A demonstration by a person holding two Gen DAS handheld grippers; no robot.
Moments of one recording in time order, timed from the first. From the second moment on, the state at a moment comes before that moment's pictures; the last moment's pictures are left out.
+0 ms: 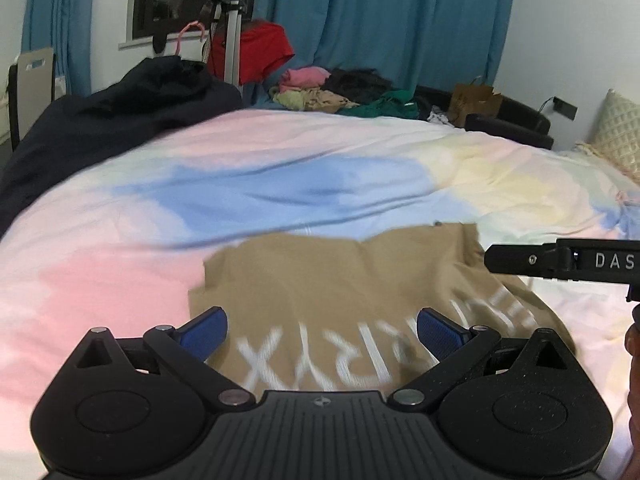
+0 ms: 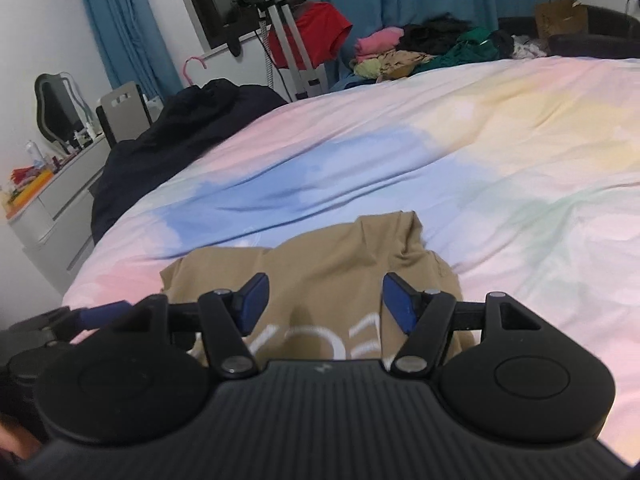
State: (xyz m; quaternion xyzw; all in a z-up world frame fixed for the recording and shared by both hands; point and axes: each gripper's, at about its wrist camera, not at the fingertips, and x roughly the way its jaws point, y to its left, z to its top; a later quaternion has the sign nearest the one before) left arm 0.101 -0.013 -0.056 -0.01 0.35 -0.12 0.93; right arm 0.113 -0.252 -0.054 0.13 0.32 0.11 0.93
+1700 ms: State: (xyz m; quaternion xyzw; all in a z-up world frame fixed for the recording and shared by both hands) left arm 0.111 0.057 -0.125 -0.46 0.46 -0.16 0.74; right arm 0.127 -0.277 -0.095 0.27 0.39 0.09 0.88
